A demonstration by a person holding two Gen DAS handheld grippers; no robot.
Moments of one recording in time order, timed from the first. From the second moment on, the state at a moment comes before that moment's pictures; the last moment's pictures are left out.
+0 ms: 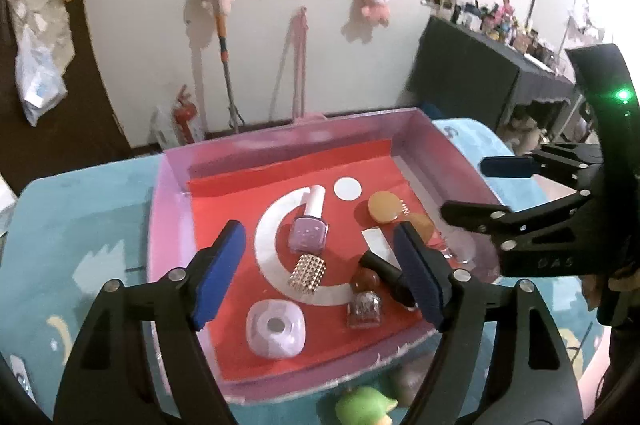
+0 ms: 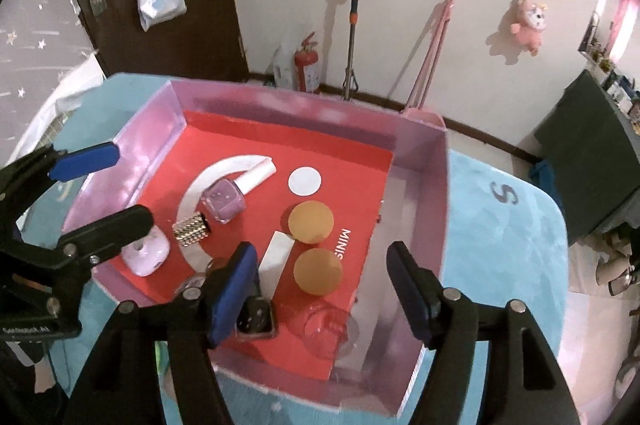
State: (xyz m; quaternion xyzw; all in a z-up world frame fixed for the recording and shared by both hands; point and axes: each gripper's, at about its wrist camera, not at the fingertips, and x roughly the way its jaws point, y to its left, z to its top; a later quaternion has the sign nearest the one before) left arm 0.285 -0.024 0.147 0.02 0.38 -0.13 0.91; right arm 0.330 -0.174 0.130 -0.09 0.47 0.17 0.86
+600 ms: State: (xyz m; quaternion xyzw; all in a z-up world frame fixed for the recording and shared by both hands) left arm 0.148 -0.016 0.188 0.01 0.26 -0.10 0.96; right arm 0.180 -0.200 0.196 -0.04 0.33 0.17 0.93
